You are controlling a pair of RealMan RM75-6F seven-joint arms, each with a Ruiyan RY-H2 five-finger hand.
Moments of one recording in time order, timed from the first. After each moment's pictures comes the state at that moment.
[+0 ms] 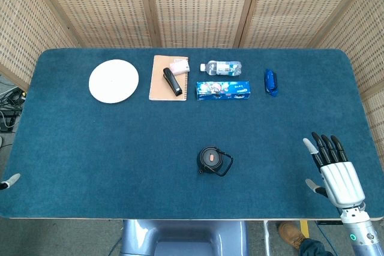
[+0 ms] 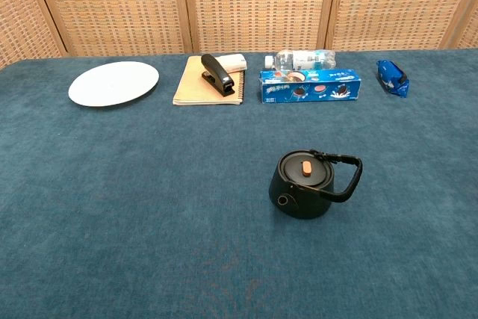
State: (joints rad) left arm -0.05 -0.91 -0.06 -1.76 1.43 1.49 -0.05; right arm 0.15 -1.18 0.02 -1.54 -1.67 1.56 -0.14
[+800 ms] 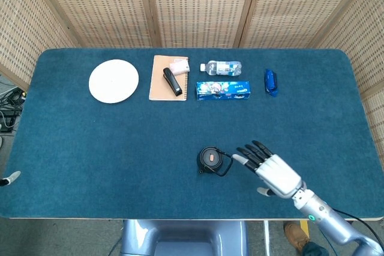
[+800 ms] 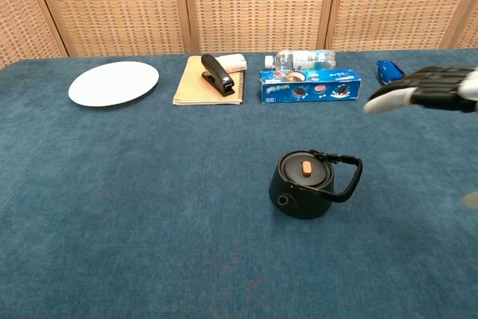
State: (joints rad) left arm -0.08 -0.92 -0.08 -1.75 1.35 1.42 -0.03; right arm 0.49 -1.13 -0.01 -1.67 -1.87 1.13 -0.03
